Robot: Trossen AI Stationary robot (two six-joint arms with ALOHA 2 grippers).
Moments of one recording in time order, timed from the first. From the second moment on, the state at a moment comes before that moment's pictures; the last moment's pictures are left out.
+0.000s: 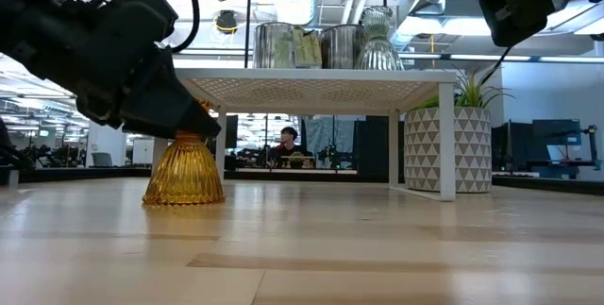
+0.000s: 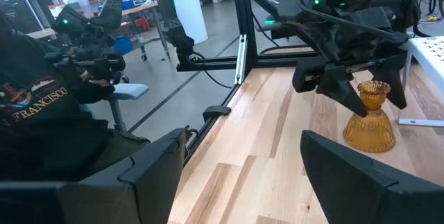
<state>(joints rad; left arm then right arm) -0.63 1.49 0.59 0.28 -0.93 -0.73 0.64 1.15 0.31 0.73 0.21 0.24</state>
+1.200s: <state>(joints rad) -0.79 1.46 0.59 0.28 -0.81 -0.77 0.64 1.15 0.31 0.73 0.21 0.24</state>
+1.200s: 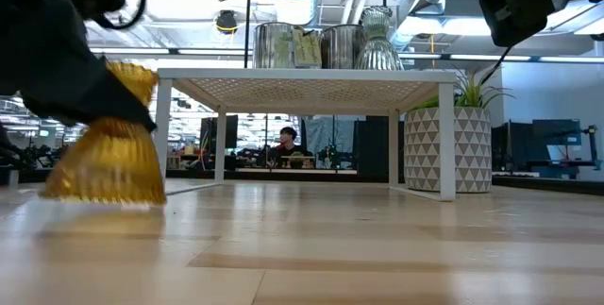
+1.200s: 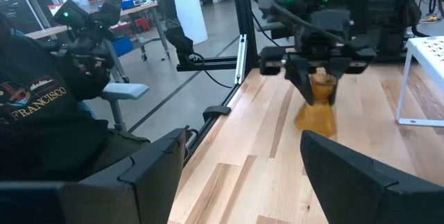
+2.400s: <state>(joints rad) -0.68 1.03 0.81 0.20 -1.05 -0.11 0.64 1.15 0.31 0.73 0.21 0.24</state>
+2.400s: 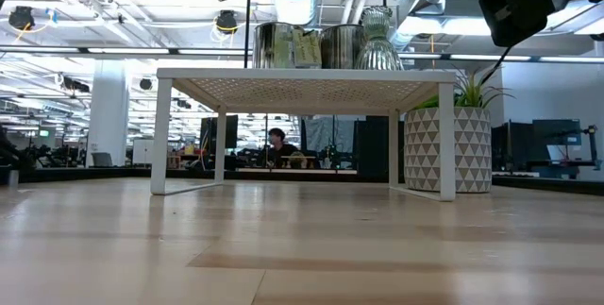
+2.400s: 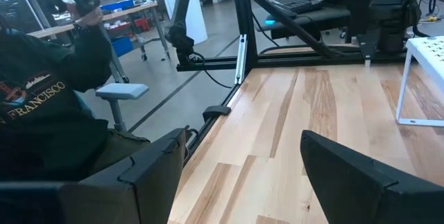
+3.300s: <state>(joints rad) -0.46 1.06 0.81 -0.23 -0.93 -0.52 0.64 1.15 0.31 0.73 0.21 0.24</state>
